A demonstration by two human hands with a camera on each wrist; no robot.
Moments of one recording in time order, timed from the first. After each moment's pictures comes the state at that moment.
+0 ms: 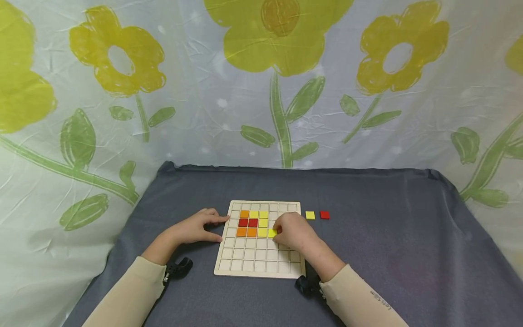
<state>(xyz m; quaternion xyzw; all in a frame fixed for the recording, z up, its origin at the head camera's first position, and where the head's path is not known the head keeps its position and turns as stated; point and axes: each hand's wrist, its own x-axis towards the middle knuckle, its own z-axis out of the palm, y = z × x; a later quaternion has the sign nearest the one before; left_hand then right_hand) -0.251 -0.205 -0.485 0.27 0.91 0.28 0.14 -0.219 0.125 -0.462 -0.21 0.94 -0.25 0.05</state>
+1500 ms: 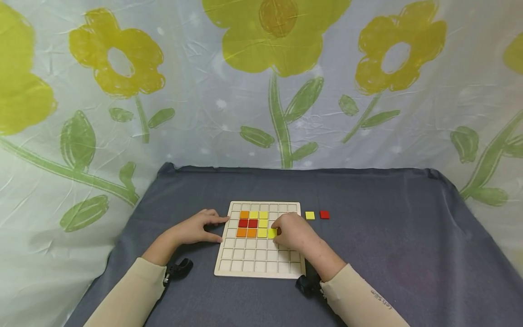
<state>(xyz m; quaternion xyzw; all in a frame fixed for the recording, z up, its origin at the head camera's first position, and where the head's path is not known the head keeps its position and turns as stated) -0.252 -0.204 -0.487 0.27 0.91 0.27 0.14 -0.218 0.124 -0.458 -0.24 0.94 -0.22 0.05</state>
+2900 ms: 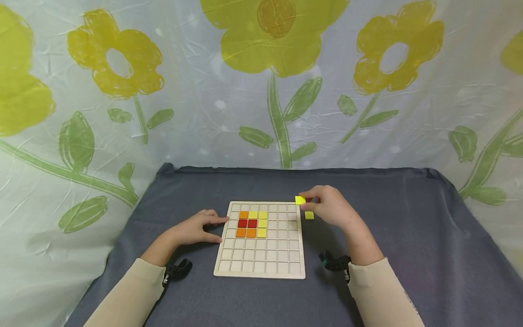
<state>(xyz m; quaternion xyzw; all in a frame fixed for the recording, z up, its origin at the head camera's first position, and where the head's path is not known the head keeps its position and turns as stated) -0.250 -0.204 -0.485 0.26 0.91 0.29 0.14 -0.236 0.215 -0.397 -0.19 0.90 -0.38 0.05</state>
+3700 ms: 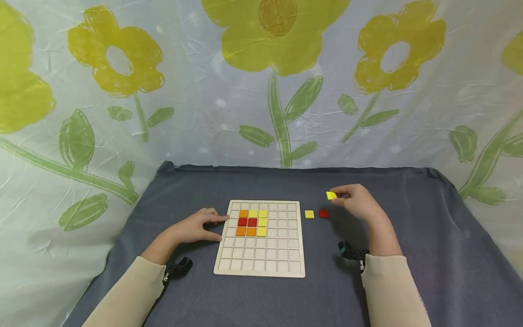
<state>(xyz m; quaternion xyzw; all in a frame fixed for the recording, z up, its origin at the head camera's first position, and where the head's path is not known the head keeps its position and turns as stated) -0.253 -0.205 -0.489 0.26 0.91 0.28 0.14 -0.257 0.282 -0.421 -0.10 0.93 -0.34 0.06</state>
